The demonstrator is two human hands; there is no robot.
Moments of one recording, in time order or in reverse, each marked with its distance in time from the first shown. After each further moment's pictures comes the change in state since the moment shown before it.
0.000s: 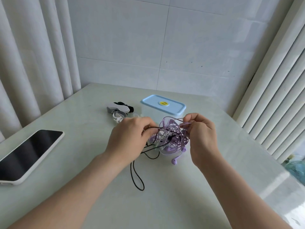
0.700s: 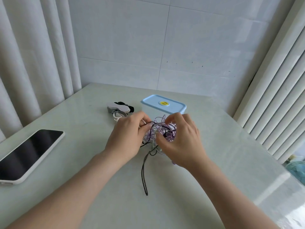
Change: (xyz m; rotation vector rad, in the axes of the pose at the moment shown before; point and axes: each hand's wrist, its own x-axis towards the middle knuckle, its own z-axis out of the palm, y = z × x) left_hand 0.001 -0.005 -0.002 -0.066 0.014 -0.052; right_hand -0.020 0.018 0.012 -0.913 -0.186 -0.532
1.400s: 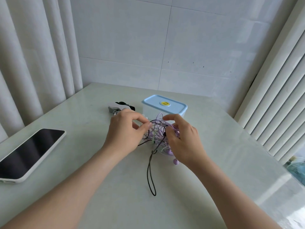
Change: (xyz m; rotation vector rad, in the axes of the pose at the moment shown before) left_hand 0.005 -0.002 -0.004 -0.037 0.096 -0.151; right_hand 0.006 0.003 0.003 0.189 -0.079 0.101
